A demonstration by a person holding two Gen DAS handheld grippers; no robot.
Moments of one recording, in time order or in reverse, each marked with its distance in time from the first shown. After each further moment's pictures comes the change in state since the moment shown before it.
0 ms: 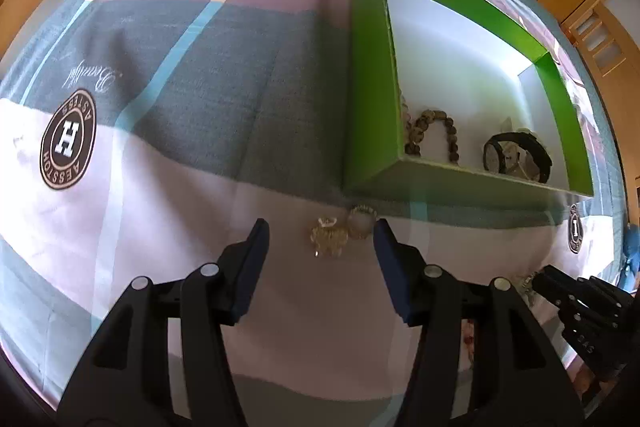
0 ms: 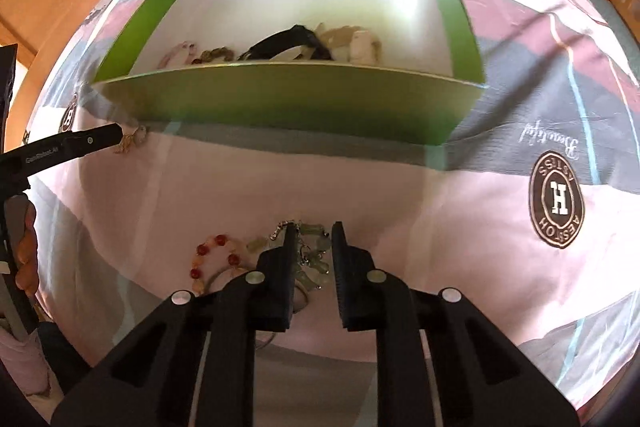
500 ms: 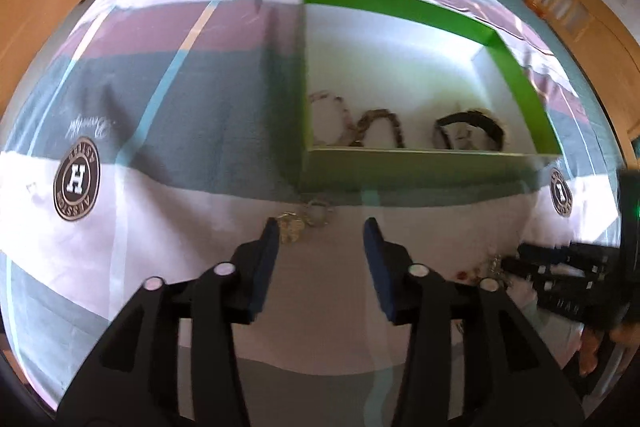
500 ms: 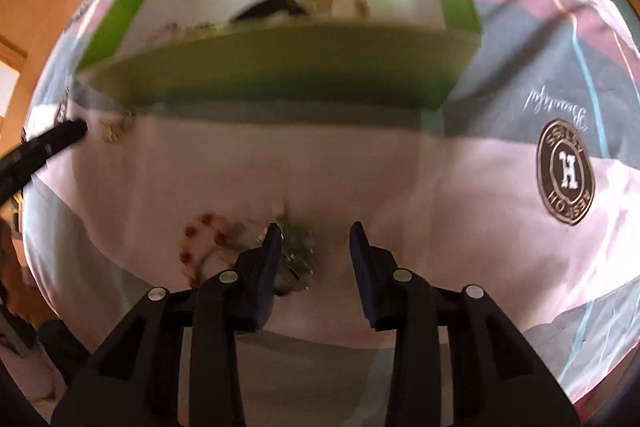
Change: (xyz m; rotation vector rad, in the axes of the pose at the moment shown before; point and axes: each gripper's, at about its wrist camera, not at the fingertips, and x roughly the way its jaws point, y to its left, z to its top) left arm -0.034 -0.028 -0.016 0.139 -0.074 -0.015; right arm 0.018 -0.015 0.003 0.032 0.109 0.018
